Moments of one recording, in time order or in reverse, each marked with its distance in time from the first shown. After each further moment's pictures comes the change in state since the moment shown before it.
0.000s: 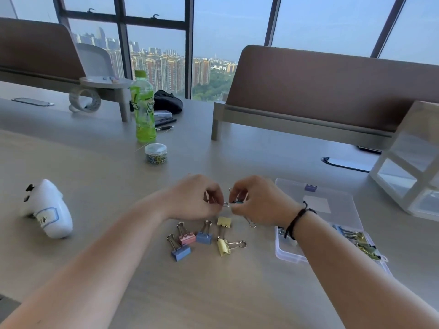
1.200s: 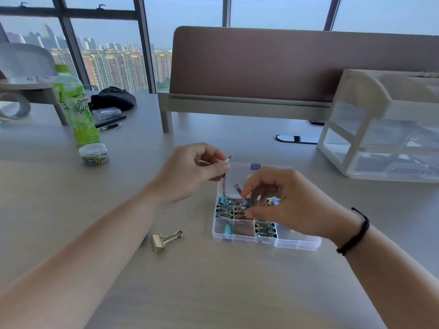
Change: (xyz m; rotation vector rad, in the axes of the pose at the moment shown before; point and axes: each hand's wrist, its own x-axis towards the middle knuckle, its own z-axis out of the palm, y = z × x) left_hand 0.046 0.106 0.042 -0.760 0.211 -0.012; right_hand -0.115 0.083 -0.070 0.385 0.103 -0.057
